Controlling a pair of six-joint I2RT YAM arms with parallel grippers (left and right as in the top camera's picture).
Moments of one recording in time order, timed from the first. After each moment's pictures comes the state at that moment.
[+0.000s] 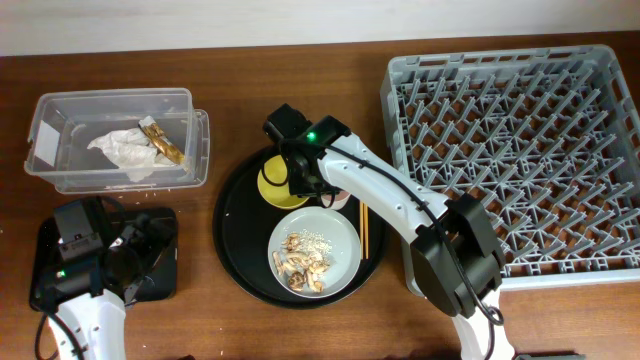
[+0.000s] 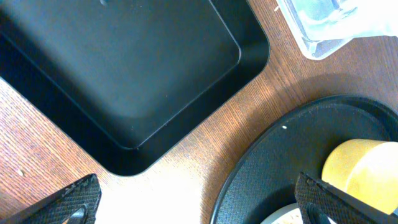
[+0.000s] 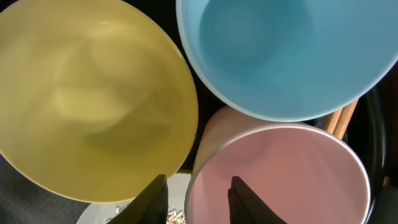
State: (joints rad) left arm 0.36 1.07 0.87 -1.01 0.08 -0.65; right arm 0.69 2.15 1.83 -1.10 0.11 0.64
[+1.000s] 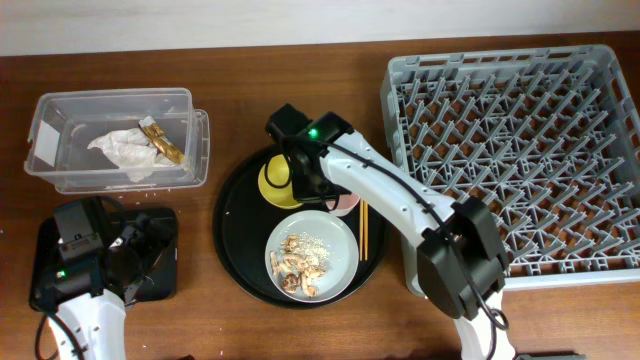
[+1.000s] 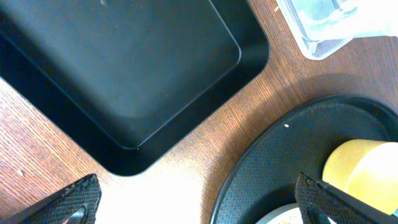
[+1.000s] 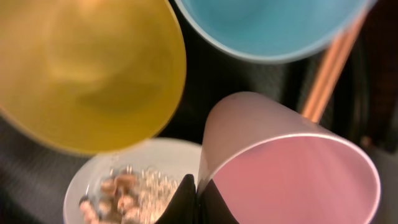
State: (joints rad) left arm 0.36 1.07 0.87 -1.01 0.08 -0.65; right arm 0.69 2.12 1.88 -1.24 0.06 0.64
